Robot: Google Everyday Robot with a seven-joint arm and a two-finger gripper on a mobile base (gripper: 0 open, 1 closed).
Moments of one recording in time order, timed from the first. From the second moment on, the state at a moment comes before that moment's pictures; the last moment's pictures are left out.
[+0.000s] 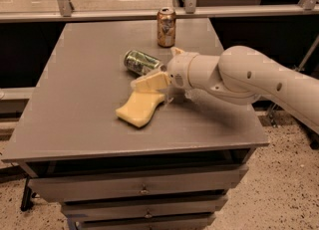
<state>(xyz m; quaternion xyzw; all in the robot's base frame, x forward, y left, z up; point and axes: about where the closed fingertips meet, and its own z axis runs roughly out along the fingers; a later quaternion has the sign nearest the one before) 0.637 0.014 0.857 -0.38 0.71 0.24 0.54</state>
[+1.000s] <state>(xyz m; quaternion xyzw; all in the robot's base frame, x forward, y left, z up) 0.652 0.017 0.861 -0.37 0.72 0.22 0.54</state>
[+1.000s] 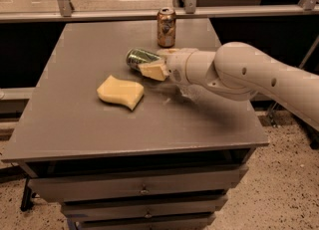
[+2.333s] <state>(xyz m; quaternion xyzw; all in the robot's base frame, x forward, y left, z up) 0.685 -0.062 0.895 -0.36 0.72 0.15 0.58</state>
